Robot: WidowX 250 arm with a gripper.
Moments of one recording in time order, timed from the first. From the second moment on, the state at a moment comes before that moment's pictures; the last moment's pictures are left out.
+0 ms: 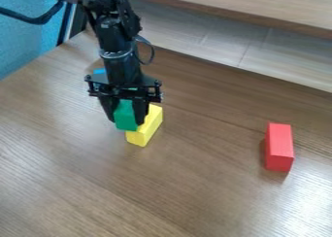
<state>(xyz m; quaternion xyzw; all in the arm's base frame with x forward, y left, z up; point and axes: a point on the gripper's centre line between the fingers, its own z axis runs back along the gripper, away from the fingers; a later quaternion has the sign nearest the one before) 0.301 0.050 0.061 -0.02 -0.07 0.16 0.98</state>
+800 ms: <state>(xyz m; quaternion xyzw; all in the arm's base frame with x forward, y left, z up) 0.316 0.015 0.117 -0.02 -0.13 0.12 0.98</state>
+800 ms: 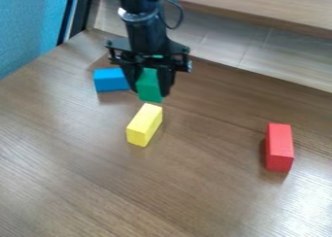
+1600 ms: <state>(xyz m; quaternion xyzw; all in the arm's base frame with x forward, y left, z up) 0.338 -0.055 0.080 -0.04 -0.10 0.03 0.99</state>
